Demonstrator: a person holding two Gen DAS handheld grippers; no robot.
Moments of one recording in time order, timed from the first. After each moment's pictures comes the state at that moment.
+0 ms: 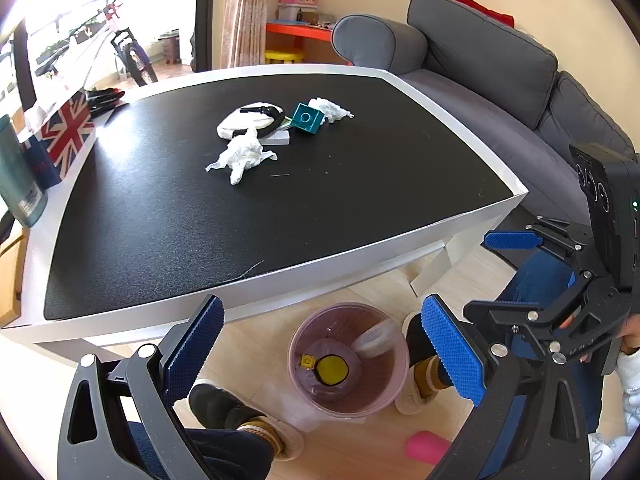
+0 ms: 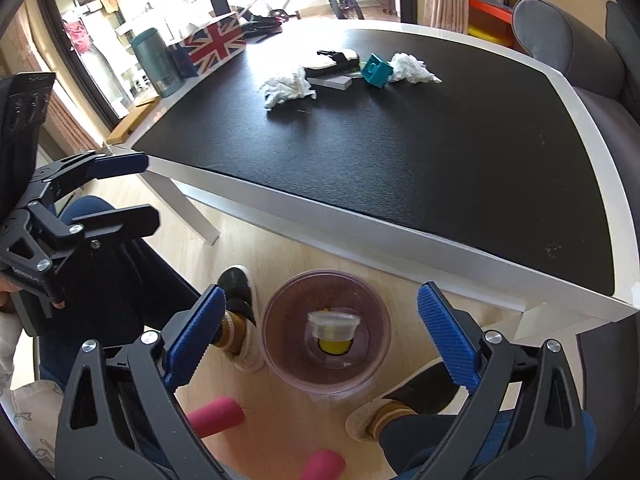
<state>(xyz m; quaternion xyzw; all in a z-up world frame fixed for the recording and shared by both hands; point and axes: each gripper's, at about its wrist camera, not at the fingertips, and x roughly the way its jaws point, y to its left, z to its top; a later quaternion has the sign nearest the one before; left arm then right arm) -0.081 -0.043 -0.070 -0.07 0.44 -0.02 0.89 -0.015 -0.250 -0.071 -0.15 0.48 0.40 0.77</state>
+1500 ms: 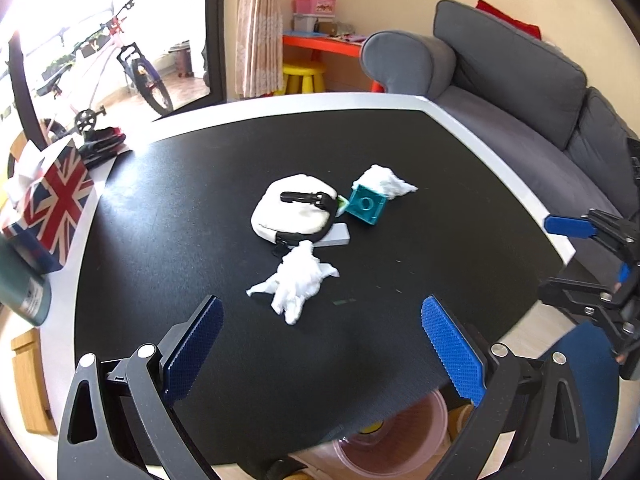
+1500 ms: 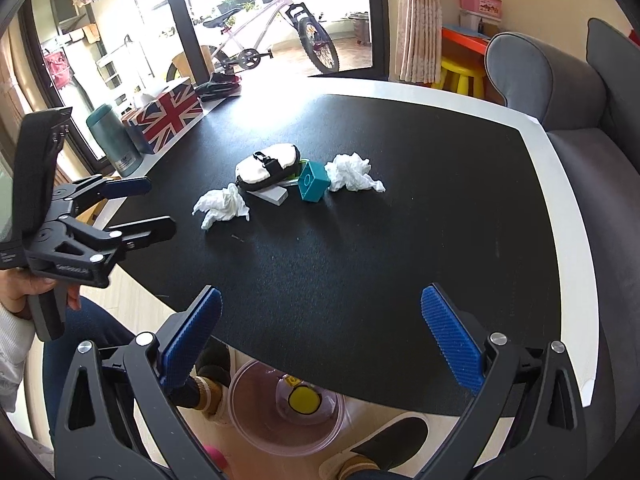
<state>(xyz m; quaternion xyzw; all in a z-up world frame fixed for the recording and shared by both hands) 0.037 0.013 -0.050 -0.06 0.43 0.01 0.90 0.088 -0.221 -0.016 -0.13 0.43 0.38 0.81</state>
